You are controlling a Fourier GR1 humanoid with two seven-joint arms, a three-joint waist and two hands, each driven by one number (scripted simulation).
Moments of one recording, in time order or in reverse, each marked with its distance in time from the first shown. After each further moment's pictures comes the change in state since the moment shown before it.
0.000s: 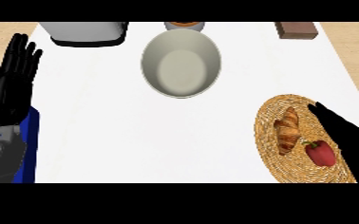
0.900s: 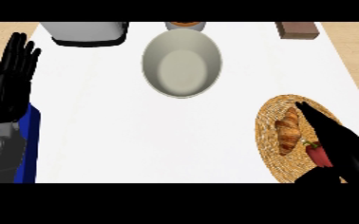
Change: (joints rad) left arm -0.024 -0.044 0.077 0.045 -0.054 -0.080 -0.003; right arm -0.002 0.185 -0.044 0.341 0.174 0.046 -0.218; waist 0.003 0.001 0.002
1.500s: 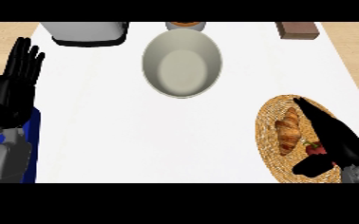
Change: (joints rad) left arm 0.033 -0.056 0.016 -0.056 -0.053 -0.012 0.022; right arm -0.033 0.074 -0.082 0.237 0.108 -0.042 -0.258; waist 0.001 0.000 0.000
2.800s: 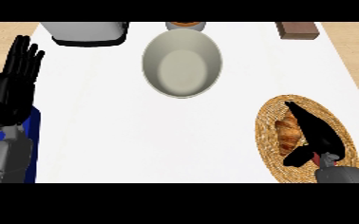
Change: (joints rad) left arm -0.028 -0.051 0.071 0.016 -0.053 -0.063 0.004; right arm -0.092 0.145 -0.098 0.356 0.201 -0.046 -0.179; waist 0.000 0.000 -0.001
